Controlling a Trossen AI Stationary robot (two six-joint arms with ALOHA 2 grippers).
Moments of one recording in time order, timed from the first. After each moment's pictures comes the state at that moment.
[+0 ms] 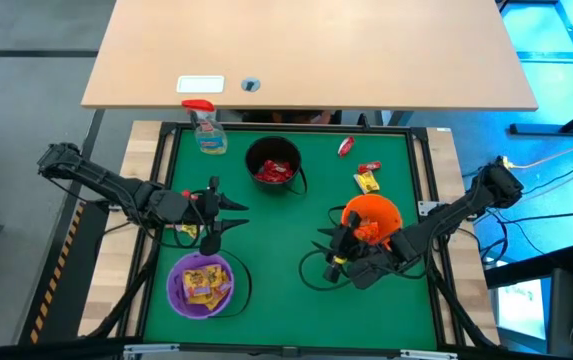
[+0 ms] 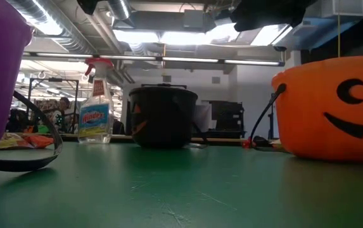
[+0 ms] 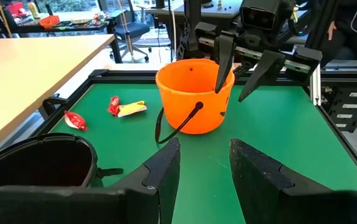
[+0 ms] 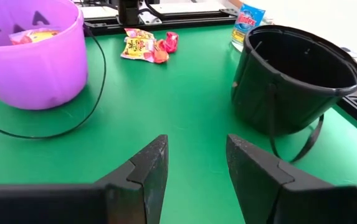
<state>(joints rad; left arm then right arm) -0.36 0.96 0.75 -0.09 -0.48 -0.13 0.57 1.51 1.05 -0.28 0.84 0.52</state>
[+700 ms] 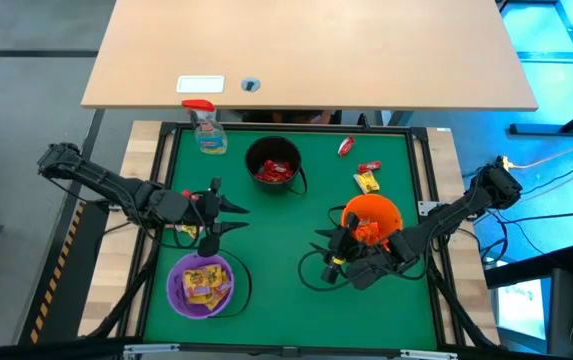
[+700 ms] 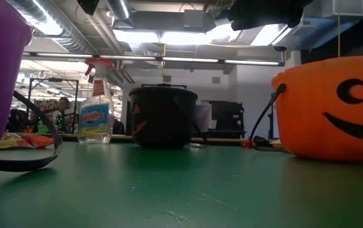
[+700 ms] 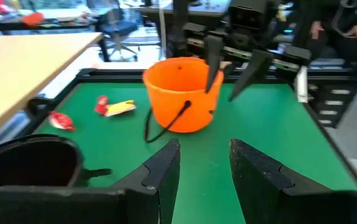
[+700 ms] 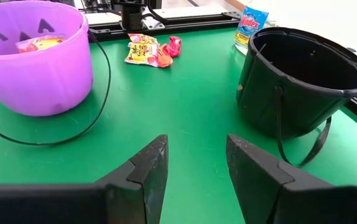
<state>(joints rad) -0.36 0.96 0.75 -0.10 -0.43 -0.13 0.57 1.53 1.05 -0.23 0.84 0.52</state>
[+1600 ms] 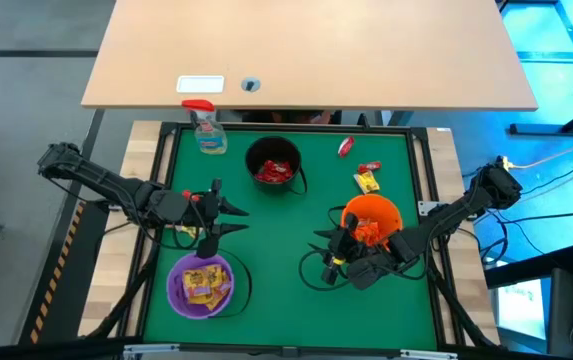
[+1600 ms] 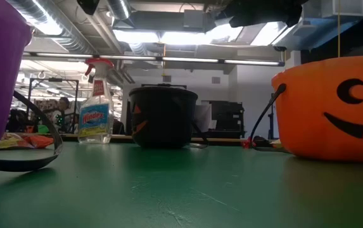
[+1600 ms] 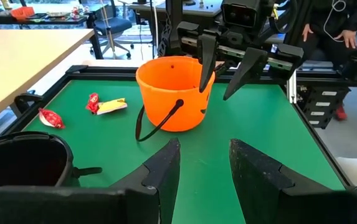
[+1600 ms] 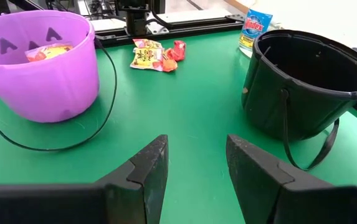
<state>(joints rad) -0.36 0.96 0.75 -0.10 -0.40 -0.16 0.57 1.53 1.05 -0.20 0.84 0.52</state>
